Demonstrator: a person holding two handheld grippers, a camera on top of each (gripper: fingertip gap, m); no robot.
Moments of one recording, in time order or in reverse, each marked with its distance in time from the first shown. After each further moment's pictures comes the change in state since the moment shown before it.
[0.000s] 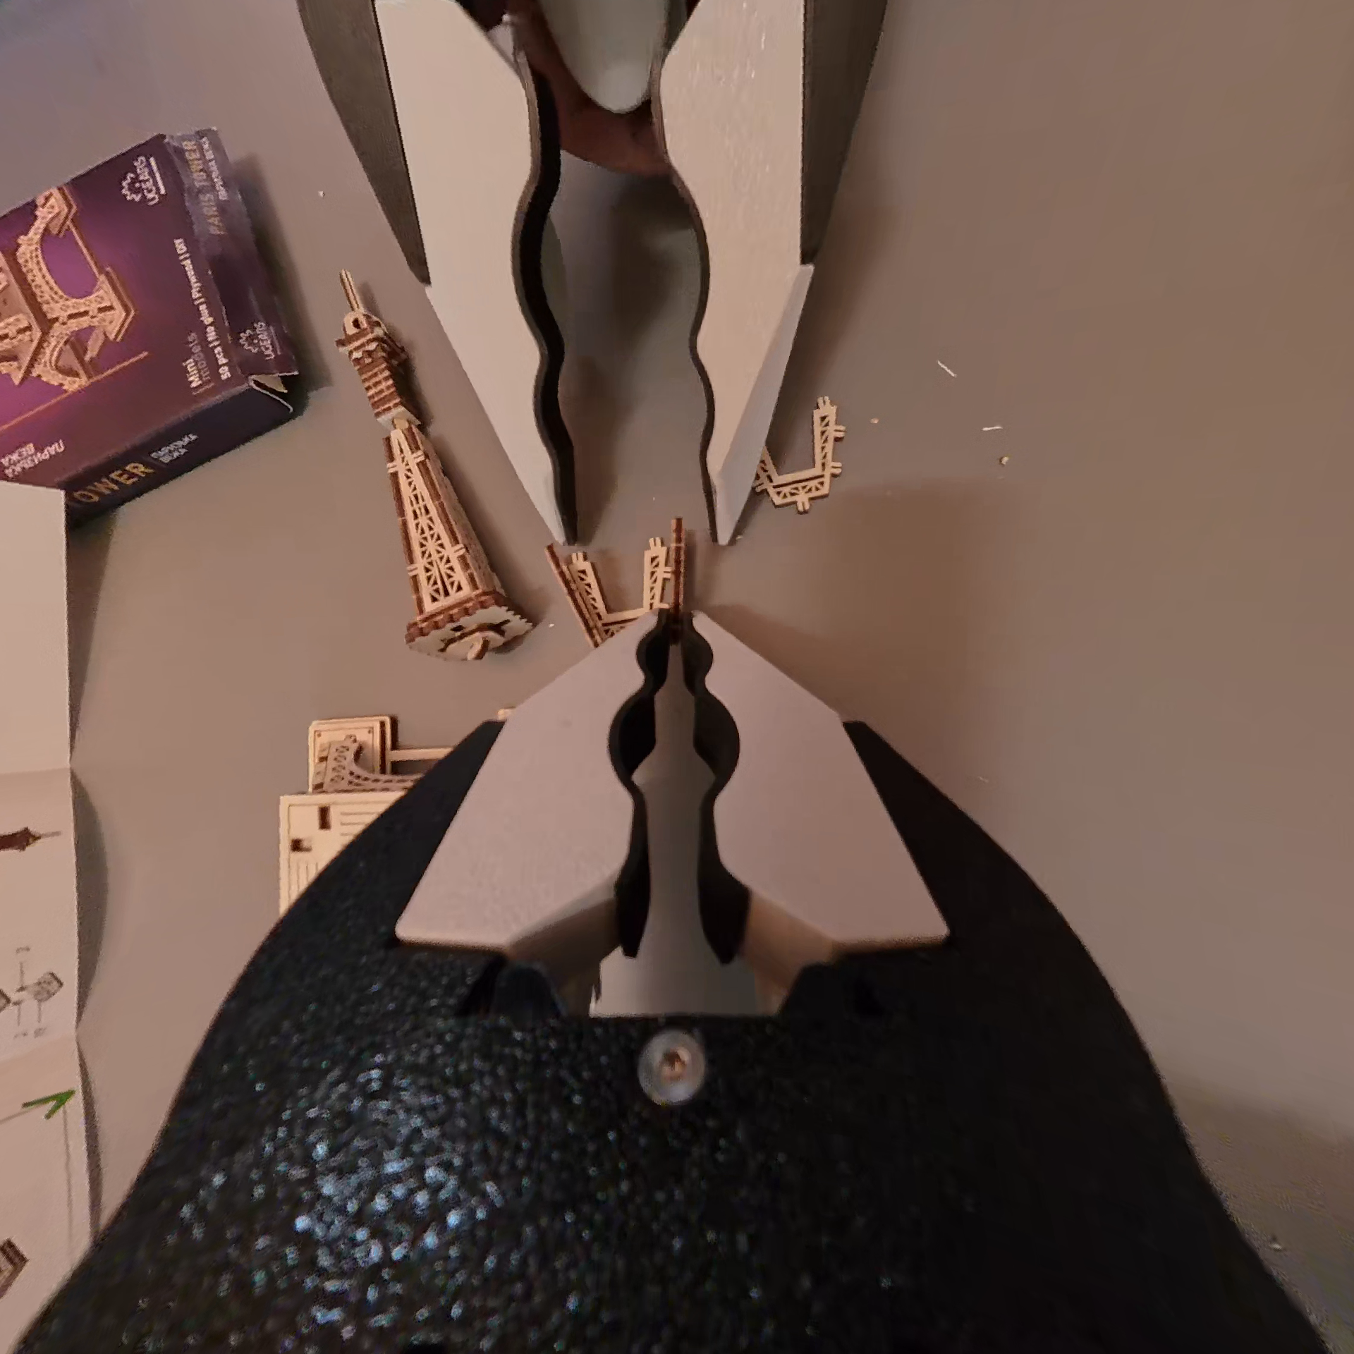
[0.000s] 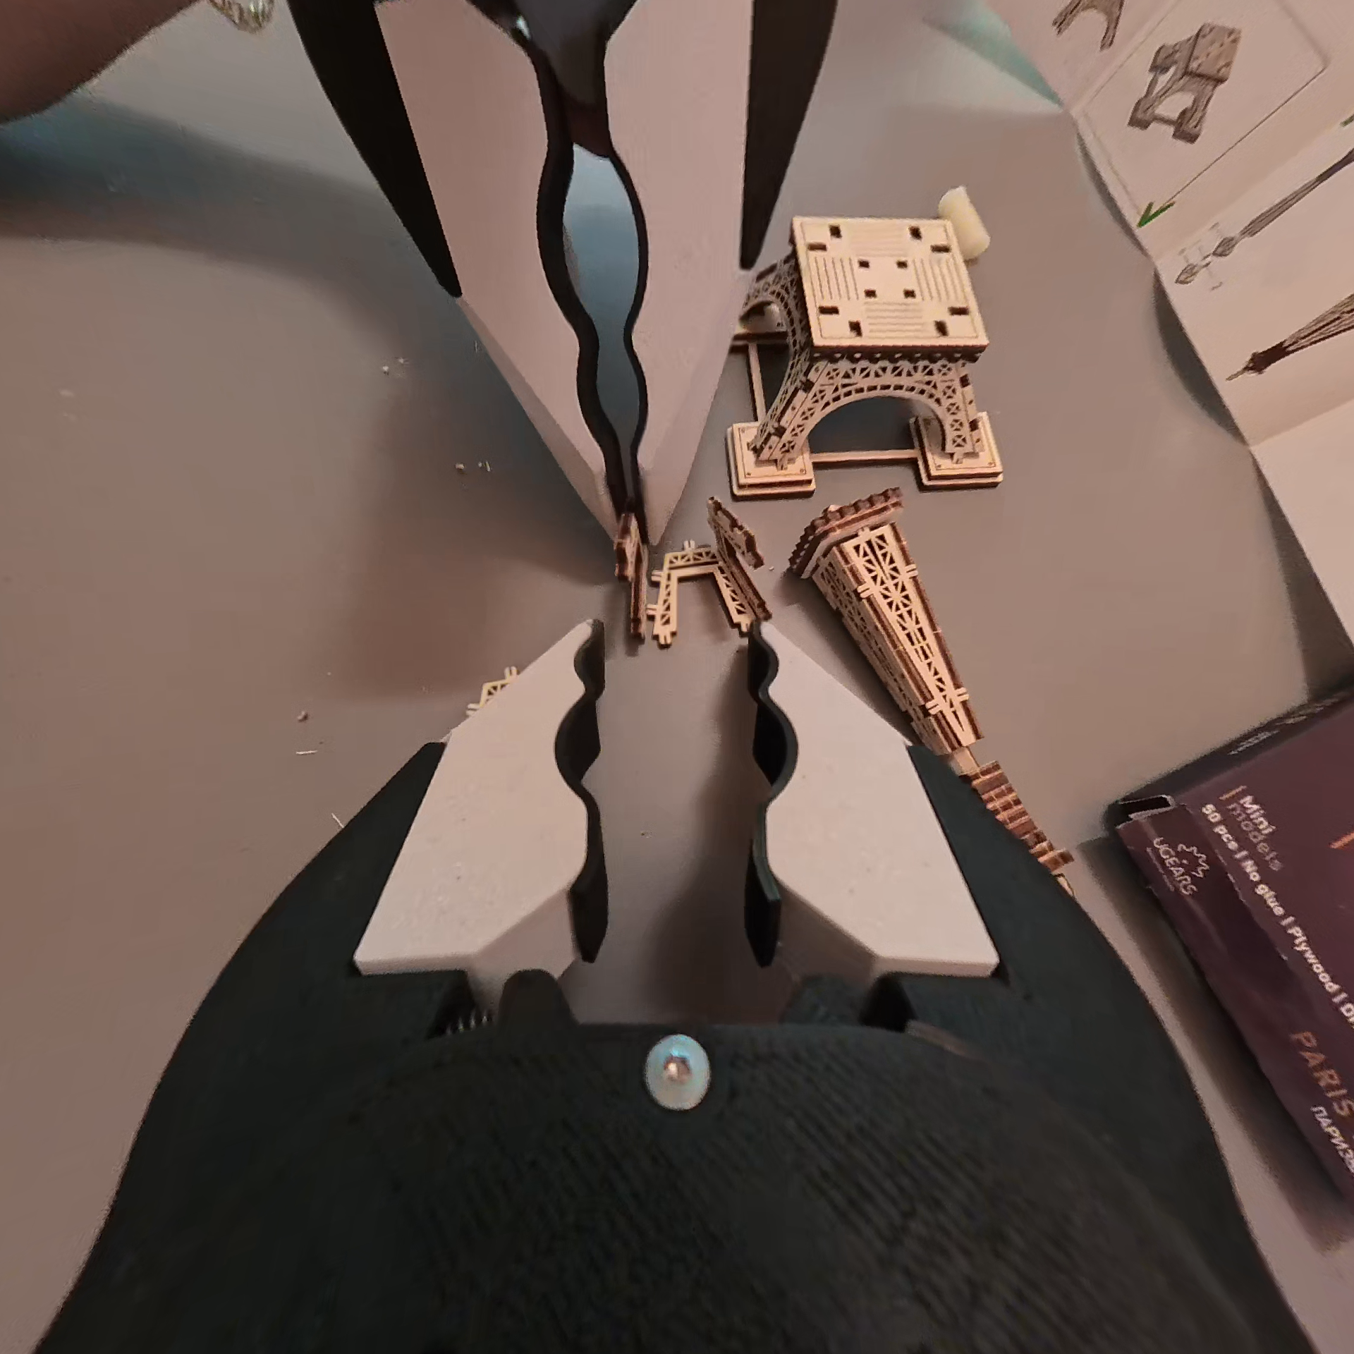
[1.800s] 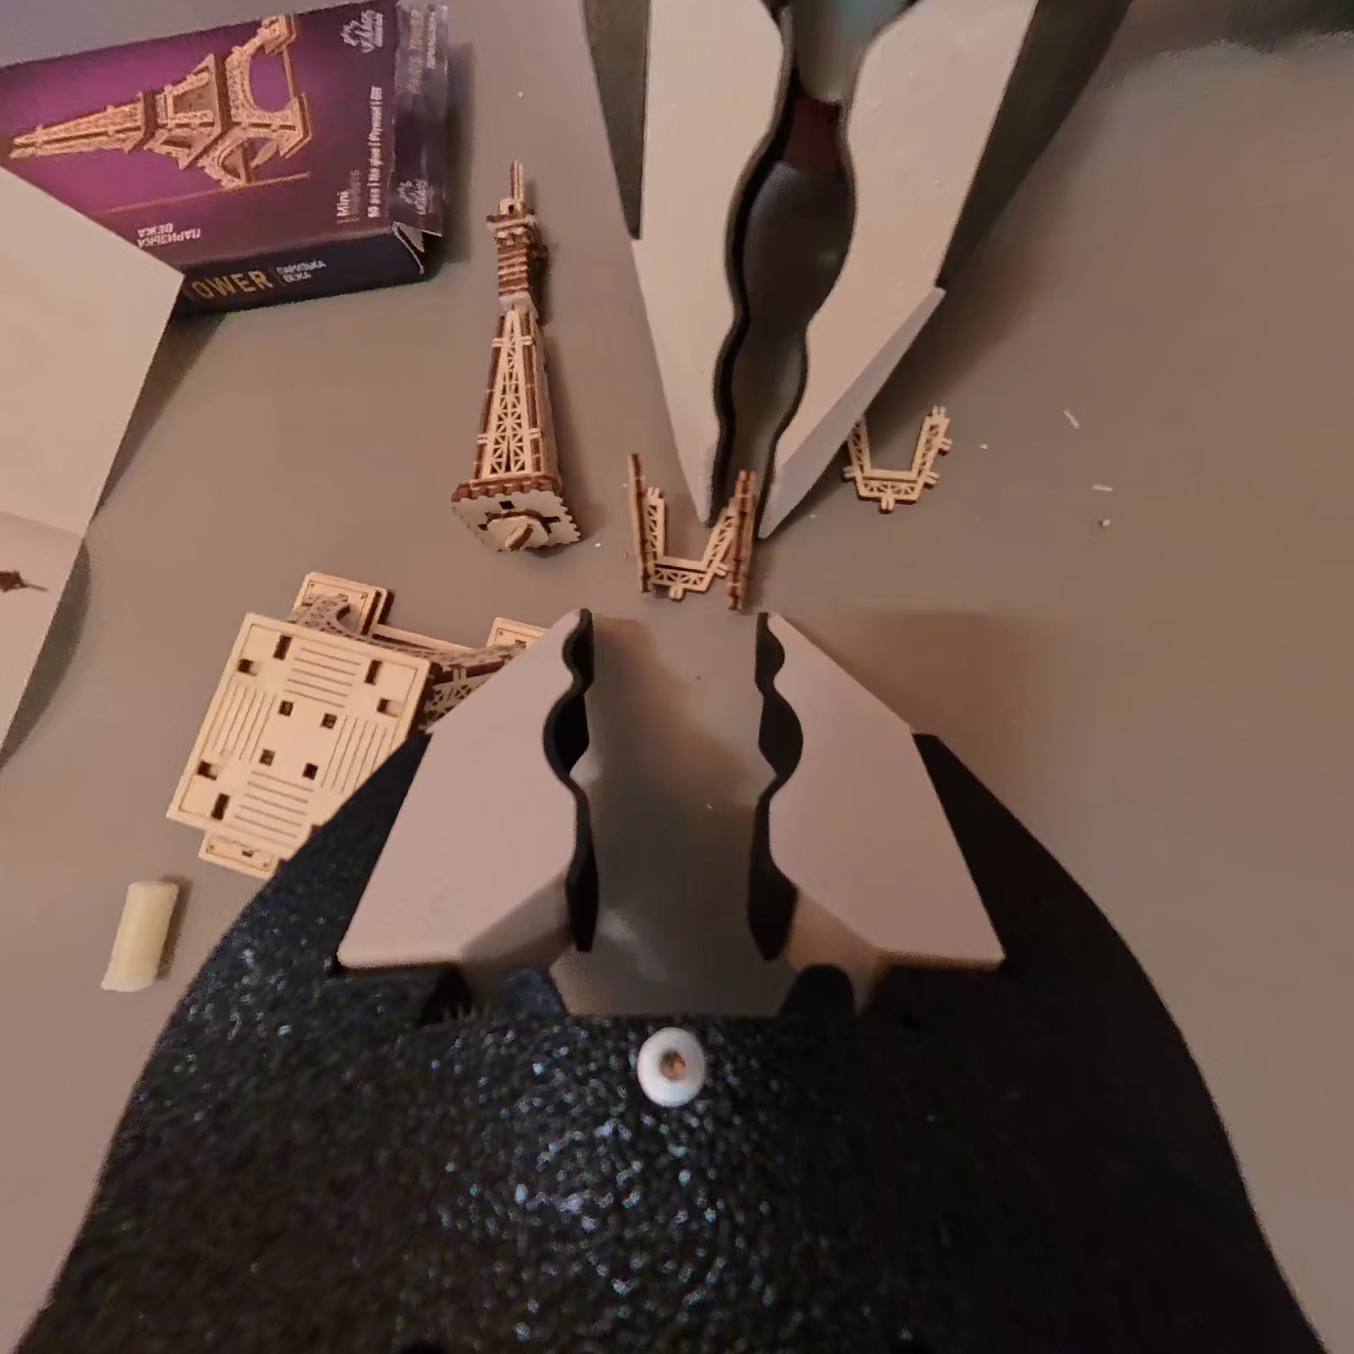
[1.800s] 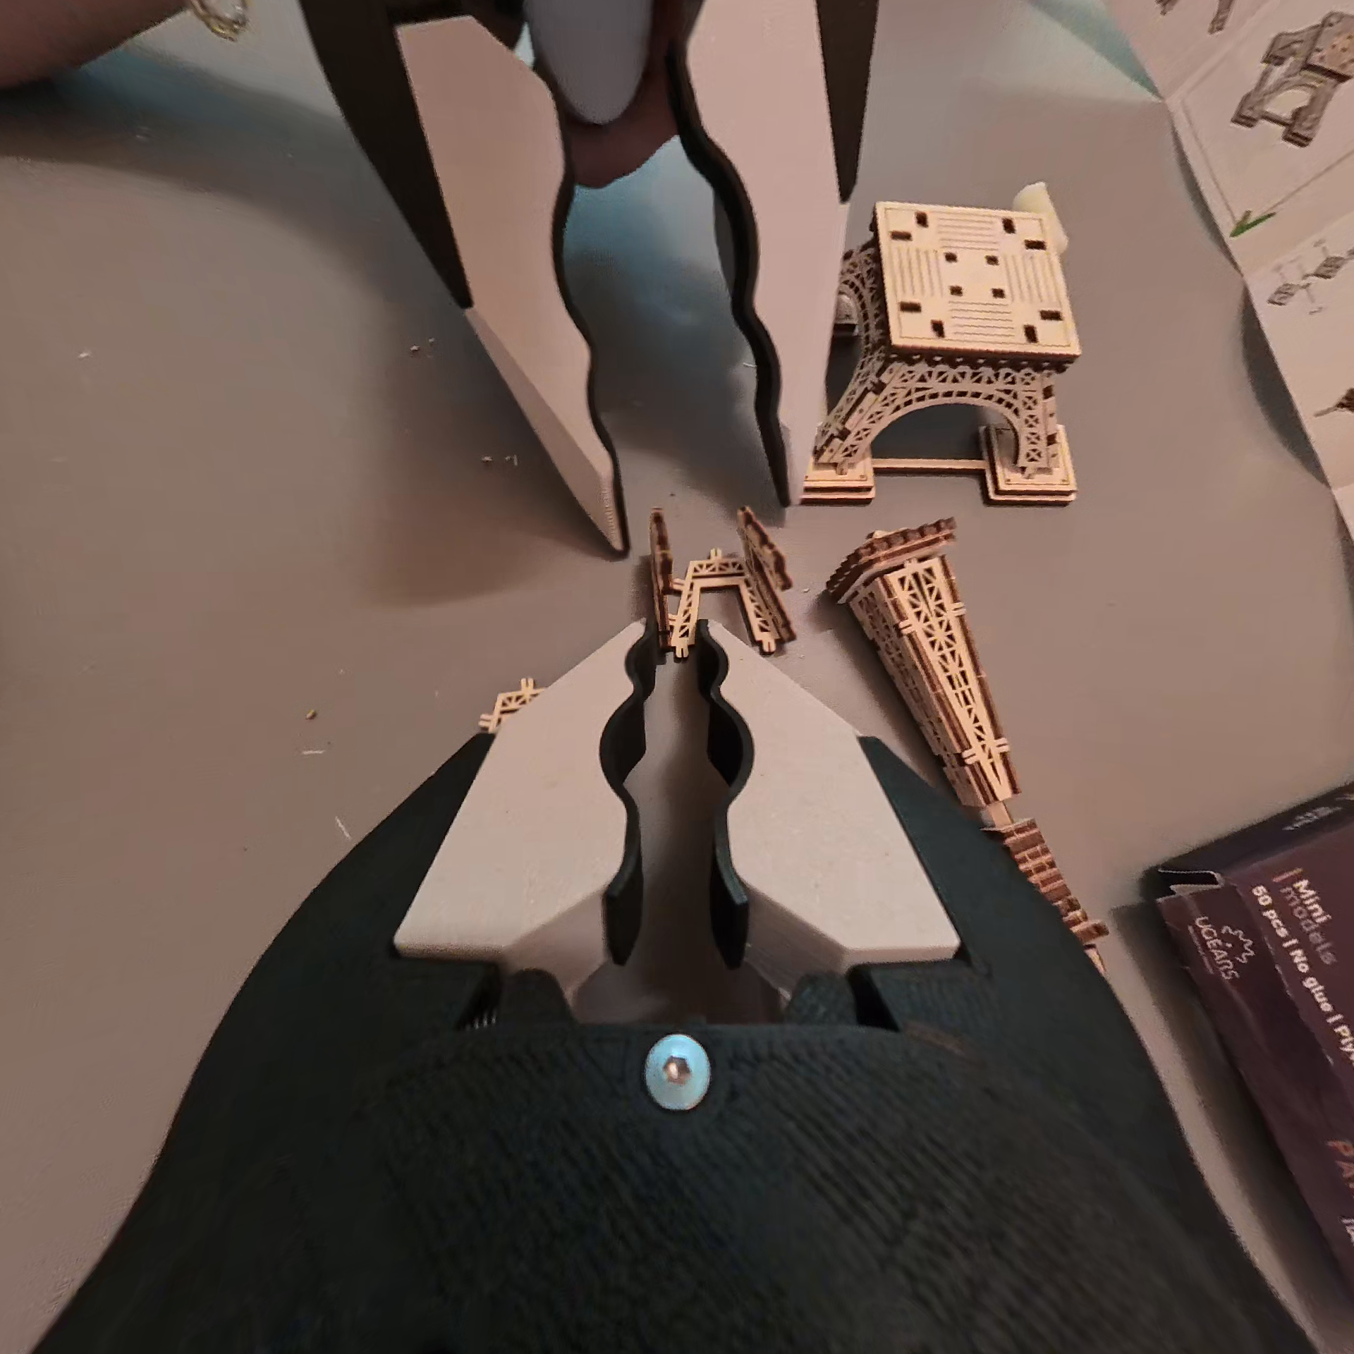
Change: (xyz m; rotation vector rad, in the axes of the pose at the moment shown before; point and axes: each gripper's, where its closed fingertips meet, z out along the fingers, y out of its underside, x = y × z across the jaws) left arm -0.010 0.016 -0.001 0.072 -0.196 -0.252; right arm -0.008 0.000 0.009 -0.034 -0.056 -0.048
